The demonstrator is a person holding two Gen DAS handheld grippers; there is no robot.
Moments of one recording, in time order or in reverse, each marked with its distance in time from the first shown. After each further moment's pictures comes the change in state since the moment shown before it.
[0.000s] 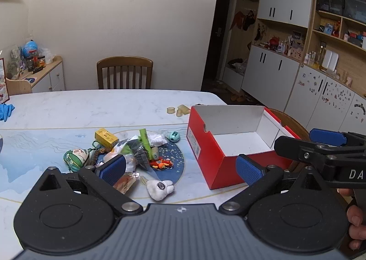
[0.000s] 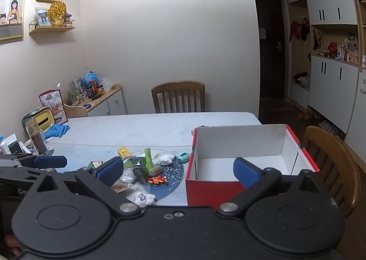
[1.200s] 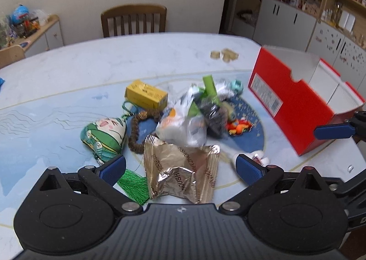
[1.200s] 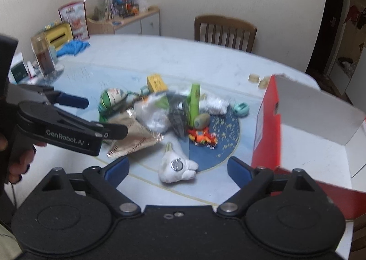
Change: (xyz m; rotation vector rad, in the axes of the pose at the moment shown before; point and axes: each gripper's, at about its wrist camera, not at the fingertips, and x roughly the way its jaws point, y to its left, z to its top) left arm 0.143 0.138 -0.022 0.060 0.278 0.008; right arm 0.156 0.081 -0.033 -0.236 0.391 0.105
